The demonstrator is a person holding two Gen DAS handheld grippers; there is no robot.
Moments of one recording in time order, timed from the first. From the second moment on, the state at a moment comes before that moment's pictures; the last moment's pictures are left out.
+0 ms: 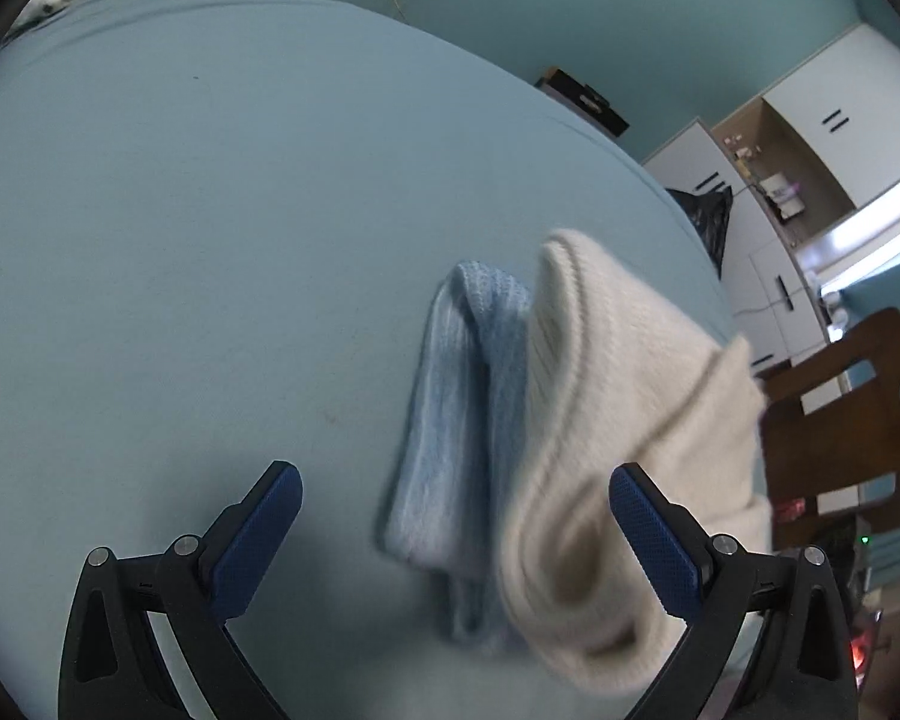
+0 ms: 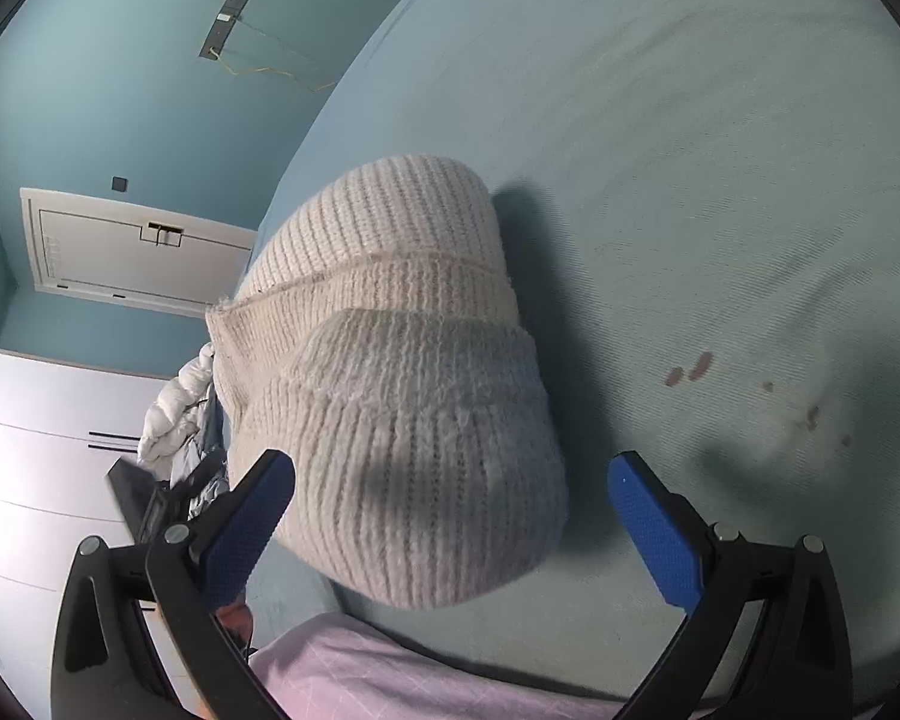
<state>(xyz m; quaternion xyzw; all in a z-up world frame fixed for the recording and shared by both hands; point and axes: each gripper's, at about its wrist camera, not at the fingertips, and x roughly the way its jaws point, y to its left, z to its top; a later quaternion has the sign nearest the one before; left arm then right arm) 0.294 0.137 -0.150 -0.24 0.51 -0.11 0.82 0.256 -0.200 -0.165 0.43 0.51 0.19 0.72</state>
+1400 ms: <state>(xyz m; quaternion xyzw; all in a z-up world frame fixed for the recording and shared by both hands) 0.311 0.085 -0.179 -0.31 0.54 -0.24 0.75 0.341 -0.194 -0.281 0.60 0.49 0.31 0.54</state>
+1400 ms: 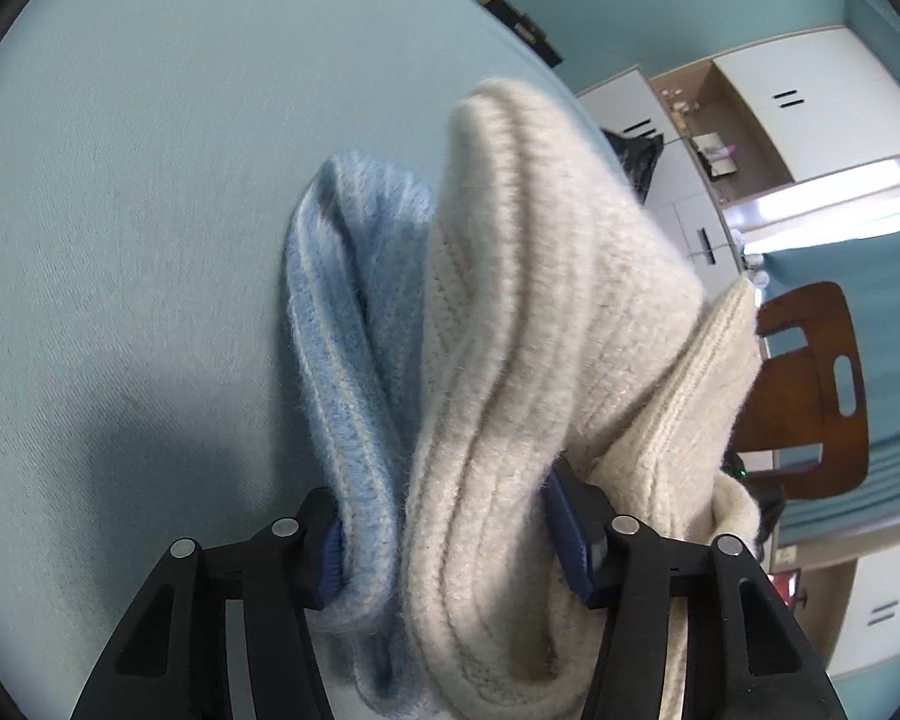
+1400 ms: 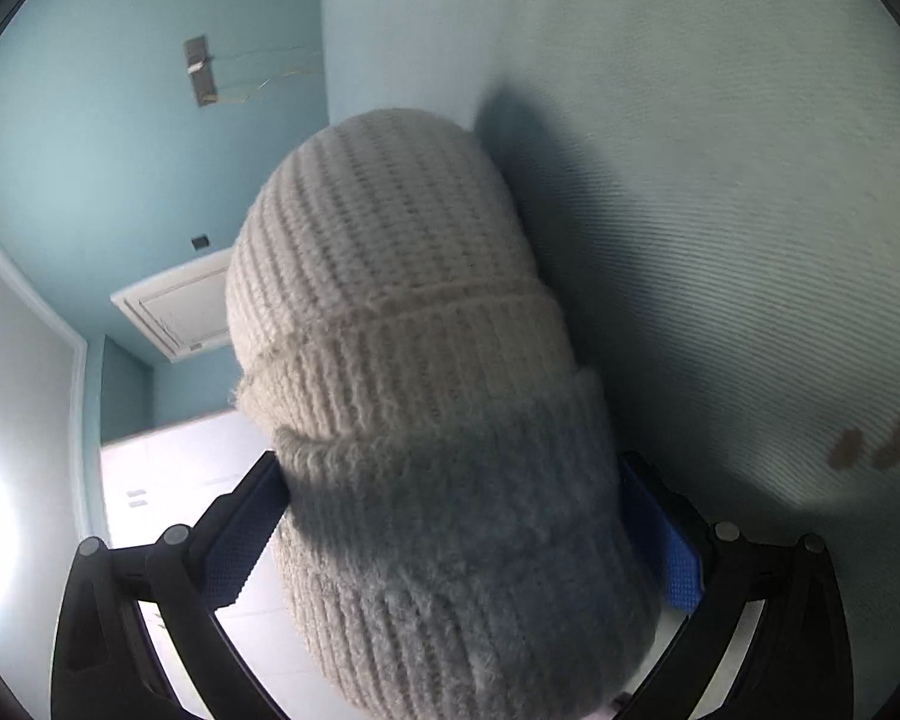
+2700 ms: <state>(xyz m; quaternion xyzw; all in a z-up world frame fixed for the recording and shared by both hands) 0.217 0.088 -0.017 -0.09 0.43 0.01 0.90 0.327 -0.227 -0.085 0.32 0.42 0.27 0.80</state>
